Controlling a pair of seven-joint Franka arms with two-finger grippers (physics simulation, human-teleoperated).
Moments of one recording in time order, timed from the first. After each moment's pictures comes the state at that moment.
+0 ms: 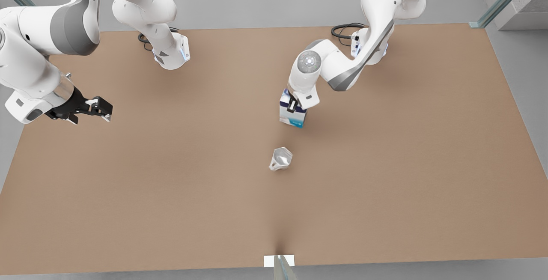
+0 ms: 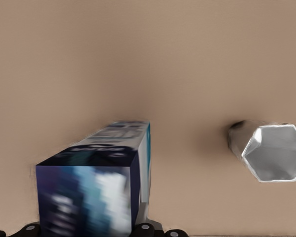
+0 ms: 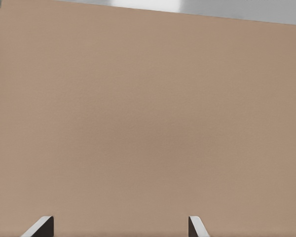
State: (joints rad) left arm -0.12 0.29 -0.72 -1.93 0.06 2.12 -2.05; right arm 0.02 0.10 0.02 -1.39 -0.04 1.50 -0.04
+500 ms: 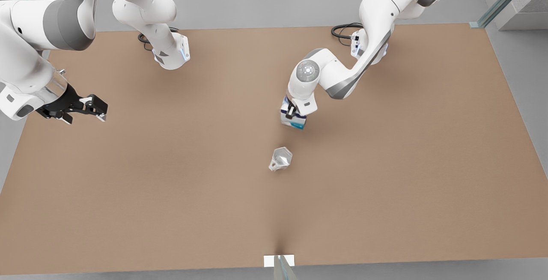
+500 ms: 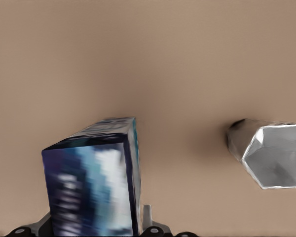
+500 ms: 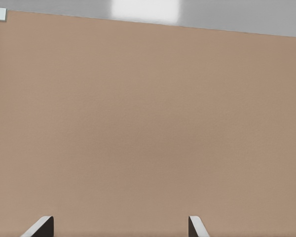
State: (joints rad) left arm -0.12 0.36 -0.72 -1.93 0.10 2.16 -2.04; right arm 0.01 0.10 0.02 -1.35 -0.04 1.50 -0.04
